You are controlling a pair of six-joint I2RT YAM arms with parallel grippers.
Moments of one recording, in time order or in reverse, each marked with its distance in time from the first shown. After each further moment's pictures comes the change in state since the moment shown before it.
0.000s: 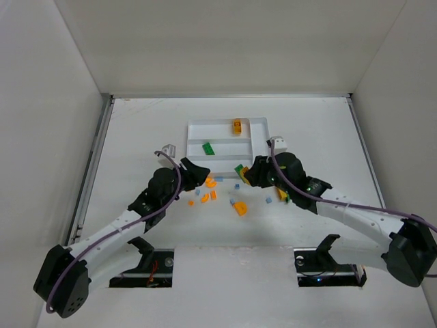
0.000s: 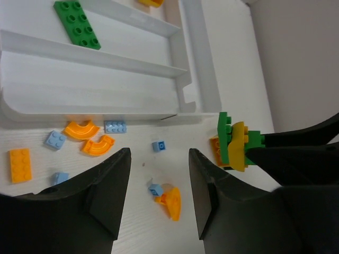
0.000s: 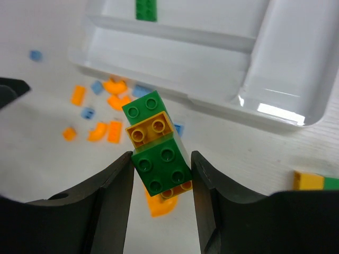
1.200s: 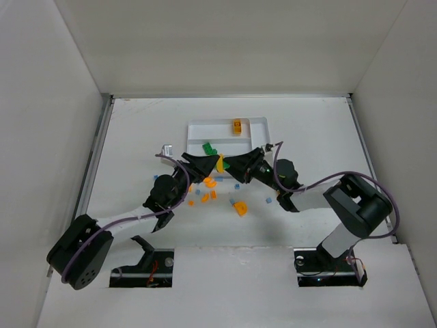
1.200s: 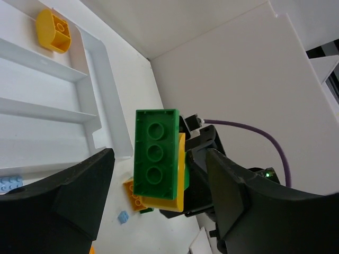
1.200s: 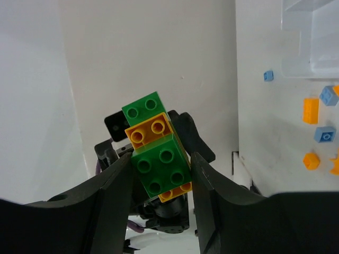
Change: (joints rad) left arm -0.042 0.236 -0.117 0.740 -0.016 -0.258; right arm -0.100 0.444 -0.209 1.218 -0.428 1.167
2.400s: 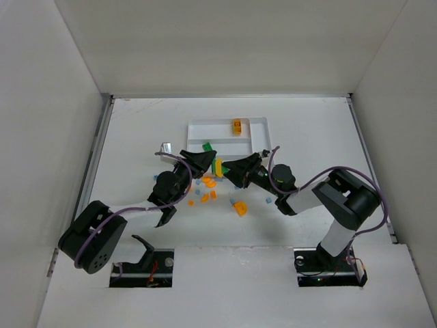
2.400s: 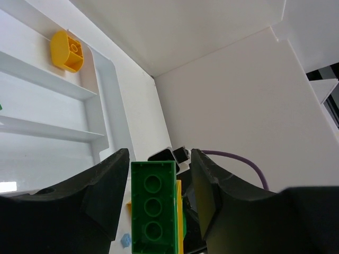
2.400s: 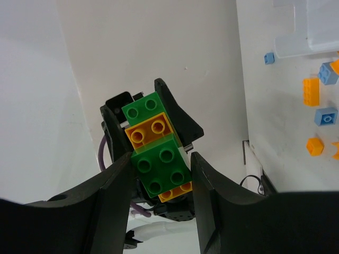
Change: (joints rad) left arm 0.044 0.148 0.019 0.146 -0.027 -0.029; right arm 0.027 0.125 -0.032 0.165 -0.005 0.114
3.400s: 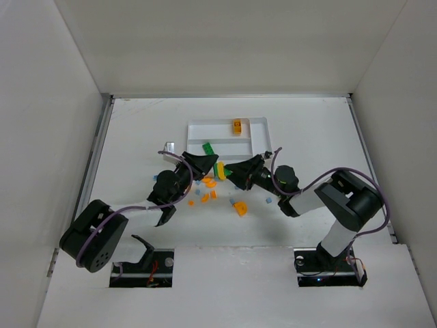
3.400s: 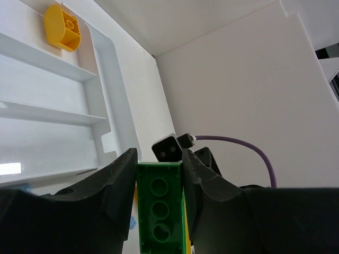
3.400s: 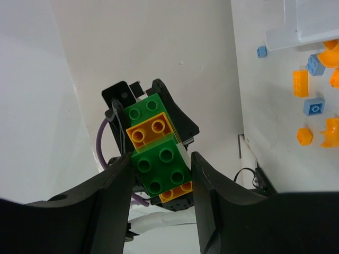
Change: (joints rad) left arm 0.020 0.029 0.008 -0.020 0.098 0.004; right arm -0.025 -0.016 -0.034 0.003 -0.032 -0.005
